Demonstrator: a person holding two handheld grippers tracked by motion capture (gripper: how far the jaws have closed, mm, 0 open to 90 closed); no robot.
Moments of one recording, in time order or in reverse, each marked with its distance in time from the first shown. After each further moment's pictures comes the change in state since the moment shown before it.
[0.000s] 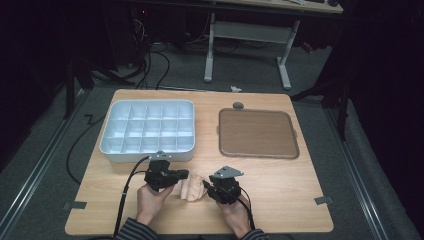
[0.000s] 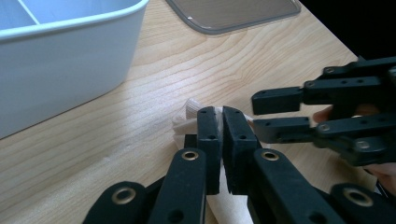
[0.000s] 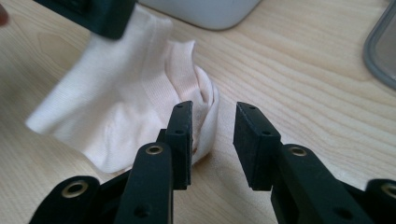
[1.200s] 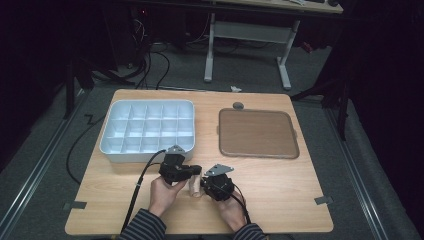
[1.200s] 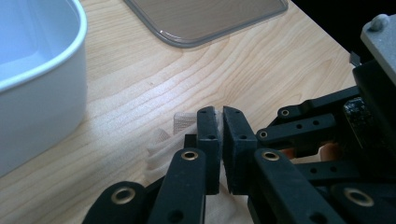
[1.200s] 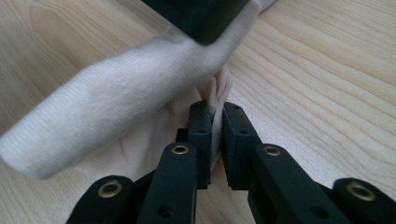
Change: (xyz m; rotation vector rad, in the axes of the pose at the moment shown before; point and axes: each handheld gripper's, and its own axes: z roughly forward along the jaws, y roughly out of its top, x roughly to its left) left arm -0.012 0.024 0.032 0.029 -0.035 0.057; right arm 0.002 0.006 0.024 0.062 0.041 -0.064
